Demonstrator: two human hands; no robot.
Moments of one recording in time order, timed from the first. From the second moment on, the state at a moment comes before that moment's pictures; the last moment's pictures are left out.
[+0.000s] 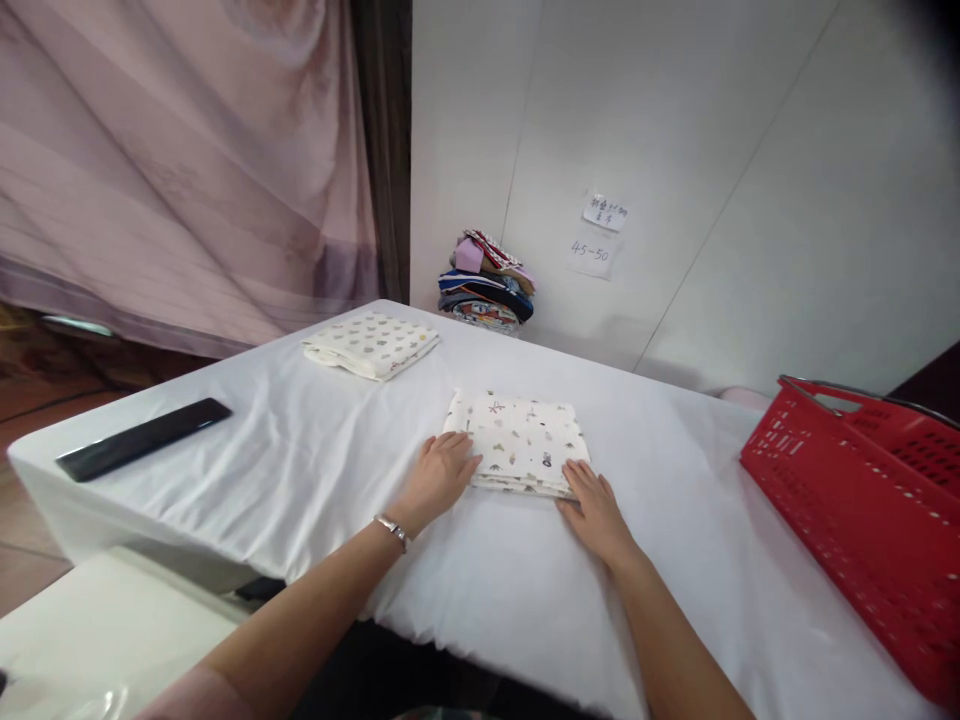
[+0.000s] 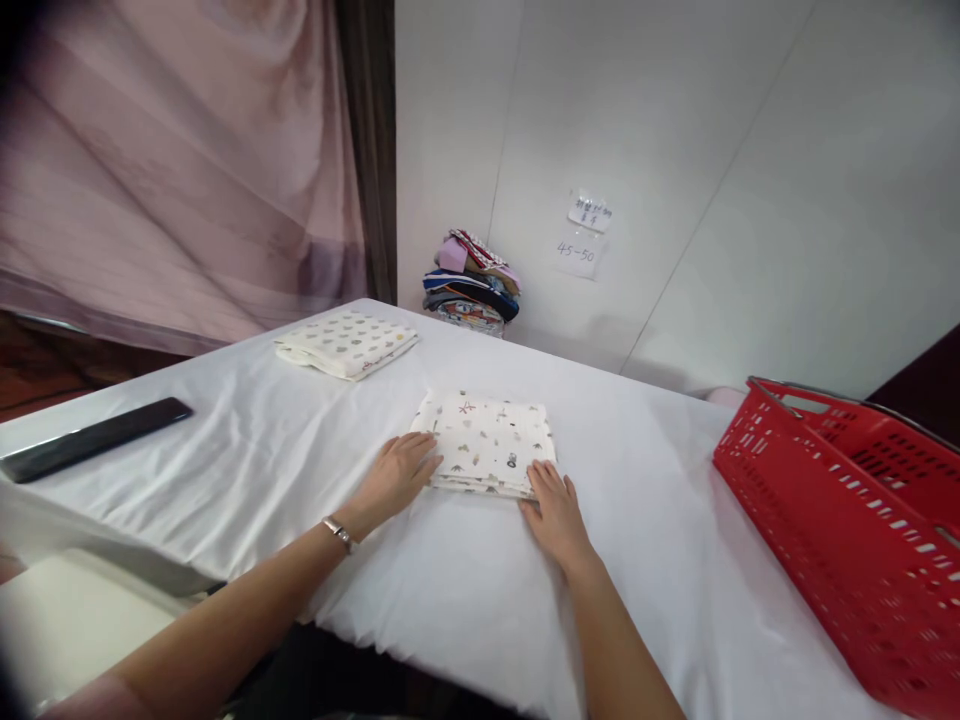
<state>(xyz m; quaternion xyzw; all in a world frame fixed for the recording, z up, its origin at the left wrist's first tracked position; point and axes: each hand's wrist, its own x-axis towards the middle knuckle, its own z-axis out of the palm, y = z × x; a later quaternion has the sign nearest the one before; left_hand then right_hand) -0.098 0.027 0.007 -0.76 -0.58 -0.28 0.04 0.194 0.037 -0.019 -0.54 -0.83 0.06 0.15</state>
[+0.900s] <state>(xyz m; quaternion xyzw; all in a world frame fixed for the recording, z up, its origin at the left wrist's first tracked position) -0.080 0.033 0.002 -0.78 -0.60 -0.20 0.00 0.121 0.082 -0.002 -0.57 -0.82 0.09 0.01</state>
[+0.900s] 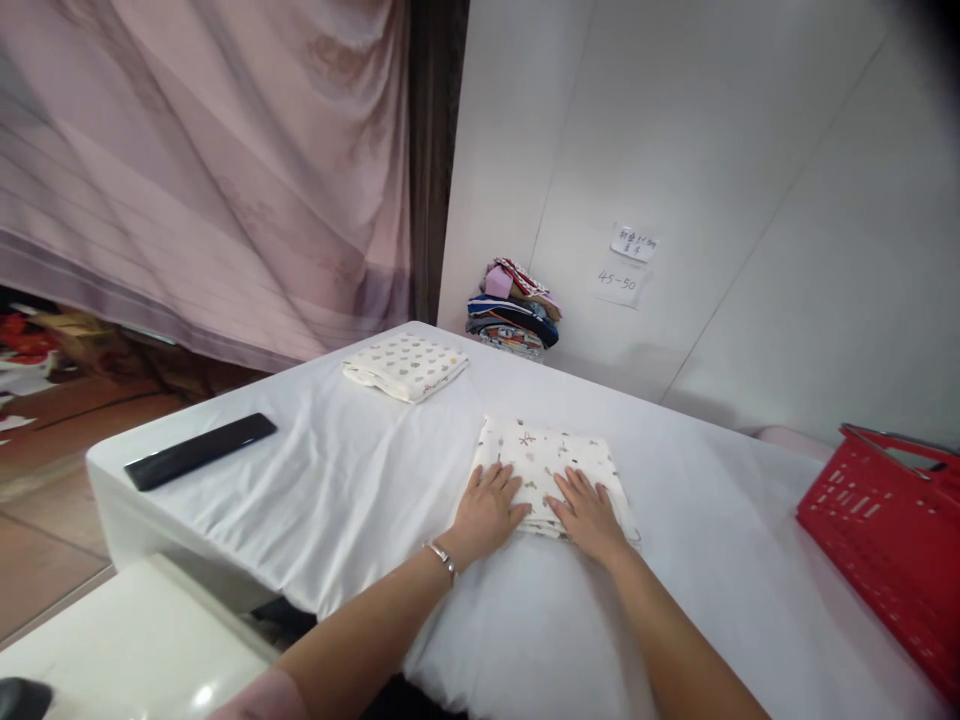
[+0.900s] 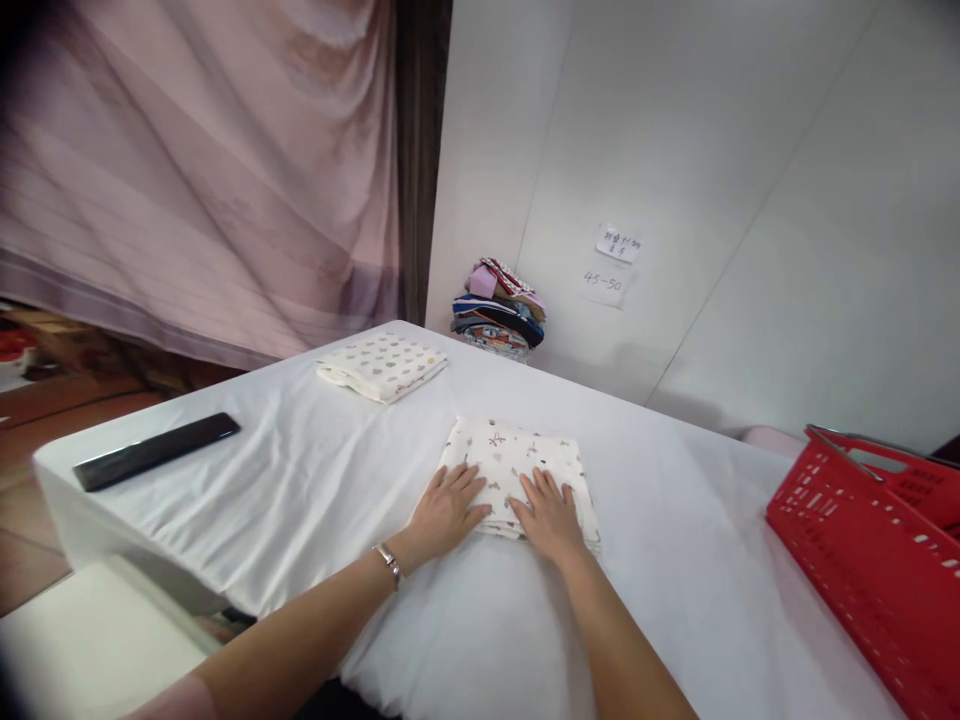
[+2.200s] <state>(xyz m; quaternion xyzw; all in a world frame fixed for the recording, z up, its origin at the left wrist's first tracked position) -0.094 0.148 0.009 -0.73 -0.67 -0.14 -0.04 0.151 0.150 -0.003 -0.64 -0.77 0.08 0.03</state>
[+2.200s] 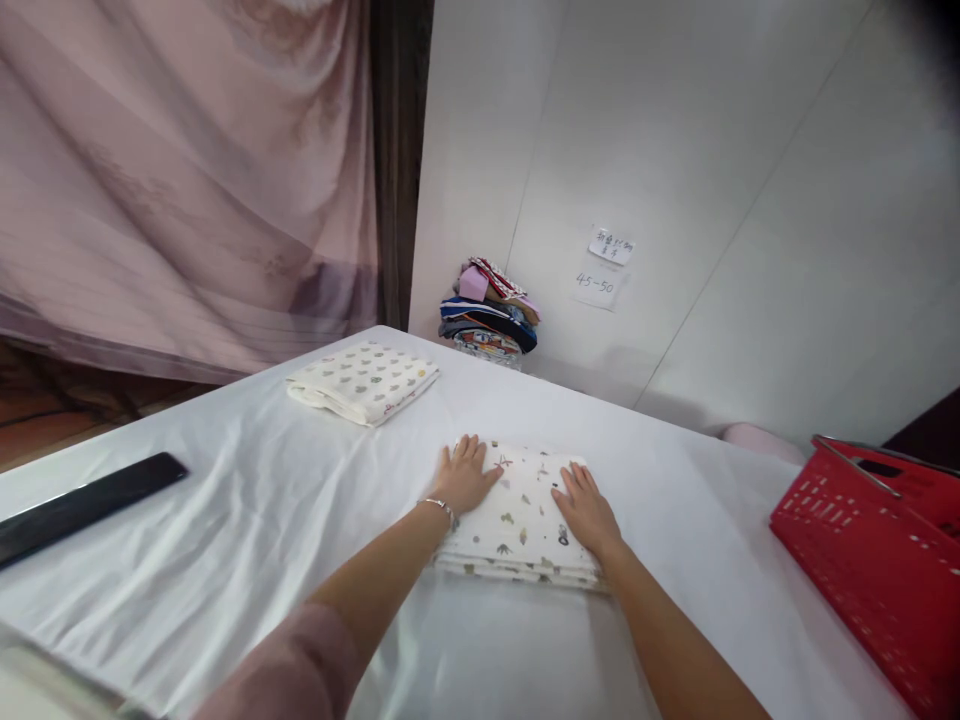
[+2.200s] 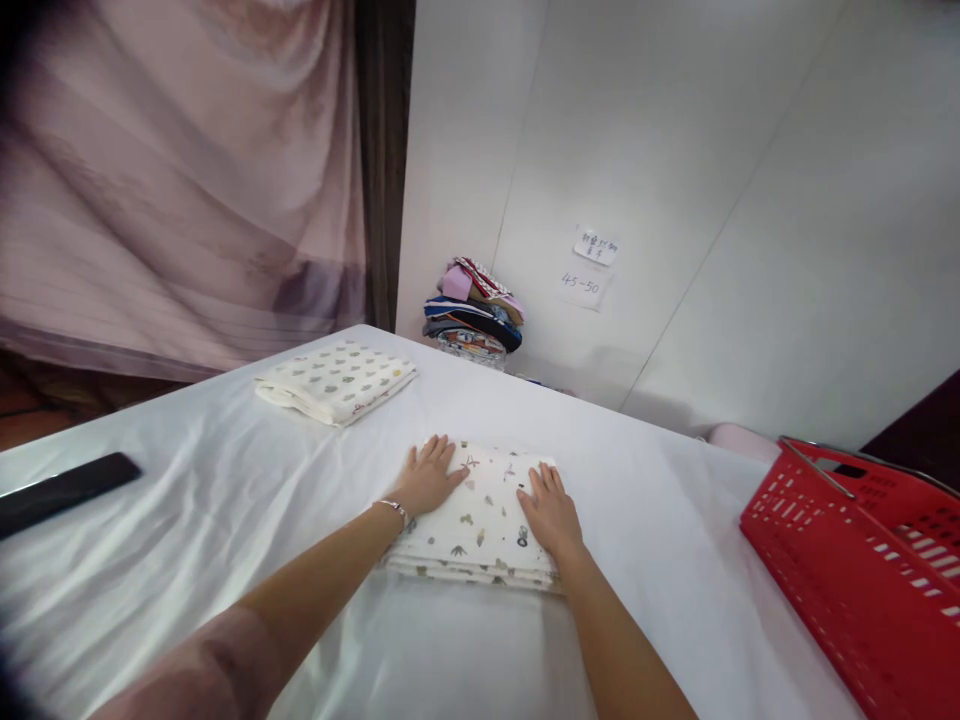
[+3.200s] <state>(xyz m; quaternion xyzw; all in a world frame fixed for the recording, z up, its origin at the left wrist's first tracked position) -0.098 0.153 -0.013 -0.73 -0.67 -0.13 -0.02 0.090 0.171 0.010 -0.50 -0.86 0.11 0.00</state>
